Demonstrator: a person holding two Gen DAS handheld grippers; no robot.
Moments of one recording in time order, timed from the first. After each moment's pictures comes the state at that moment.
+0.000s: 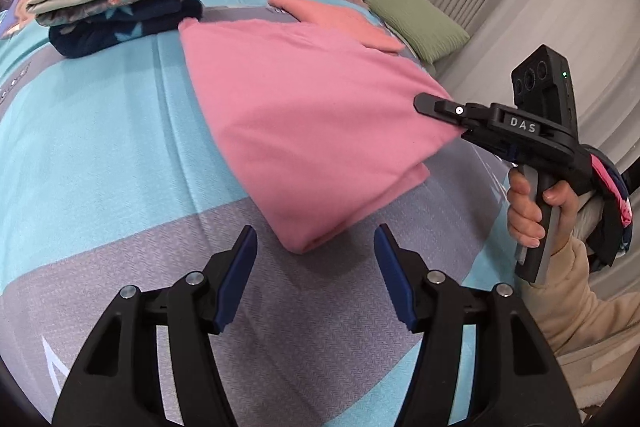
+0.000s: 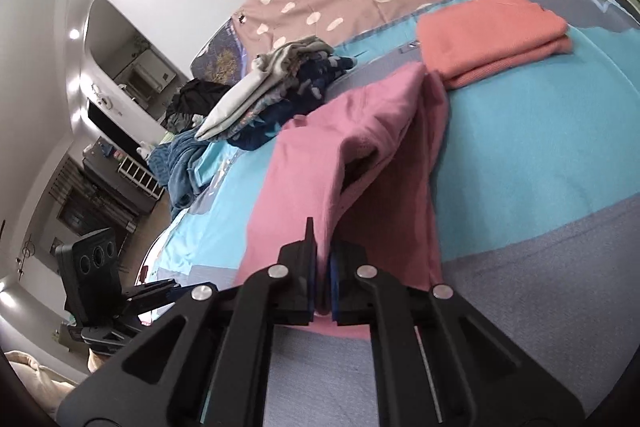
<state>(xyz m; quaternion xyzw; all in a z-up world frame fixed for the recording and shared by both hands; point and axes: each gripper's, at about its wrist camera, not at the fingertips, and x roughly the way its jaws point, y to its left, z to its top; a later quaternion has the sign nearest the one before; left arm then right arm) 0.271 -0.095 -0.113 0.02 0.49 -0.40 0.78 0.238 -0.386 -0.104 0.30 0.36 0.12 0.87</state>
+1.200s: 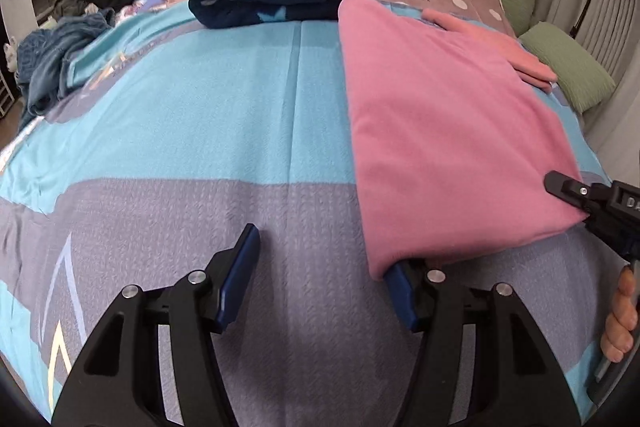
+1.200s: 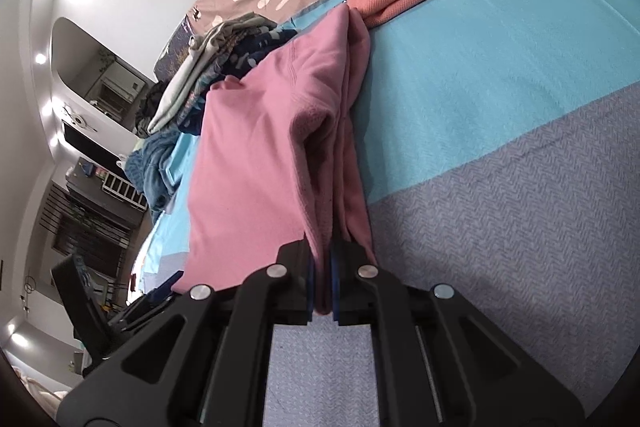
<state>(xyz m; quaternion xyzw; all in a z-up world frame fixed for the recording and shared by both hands) 0.256 -0.110 -0.152 0.03 0.46 -0.11 0.88 0.237 -0.397 -0.154 0.32 0.41 0.08 0.85</state>
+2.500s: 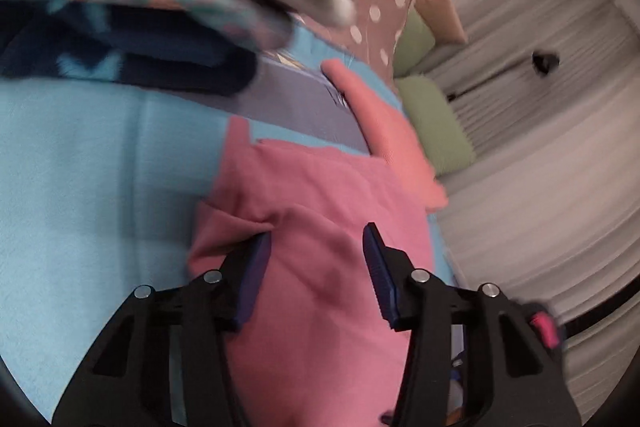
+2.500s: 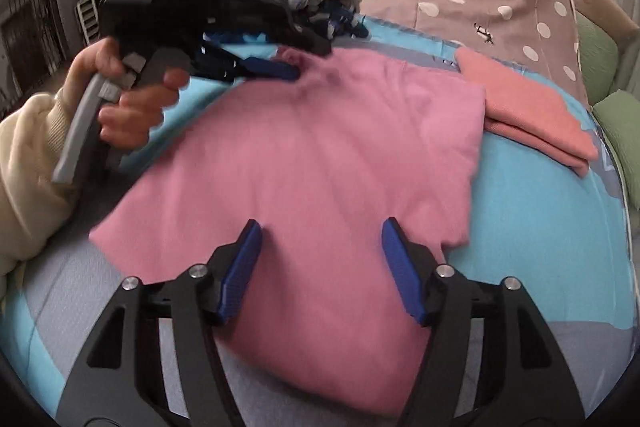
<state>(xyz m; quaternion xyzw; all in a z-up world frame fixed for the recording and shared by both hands) 0.474 -0.129 -0.164 -0.24 0.49 -0.37 0.75 0.287 -0.297 -0.138 -0.08 0.42 0.09 0.90</state>
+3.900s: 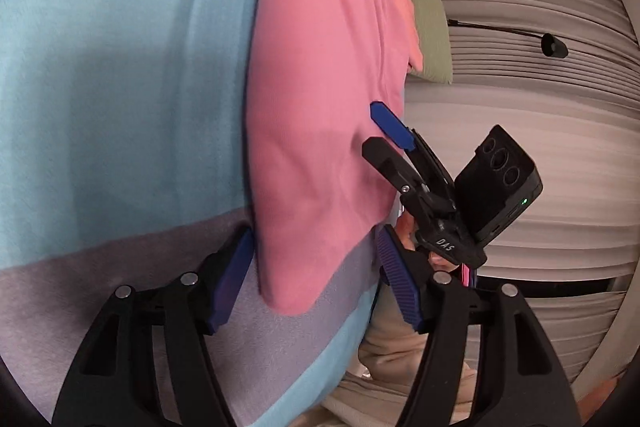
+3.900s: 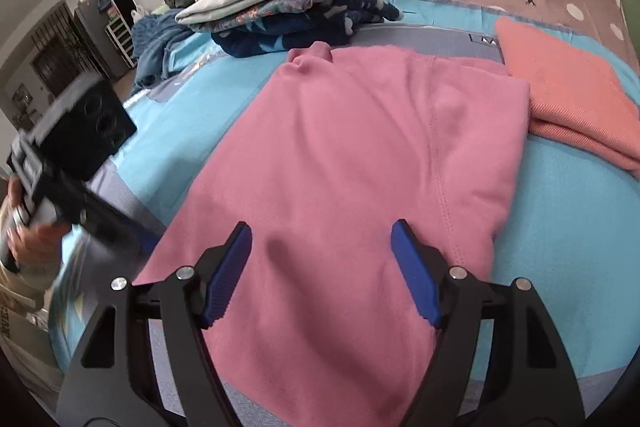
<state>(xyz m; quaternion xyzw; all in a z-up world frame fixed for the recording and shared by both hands) 0.375 -0.117 -0.204 -0.28 0.68 -0.41 0.54 0.348 -0.331 -0.136 0.07 0.45 0.19 0.87</state>
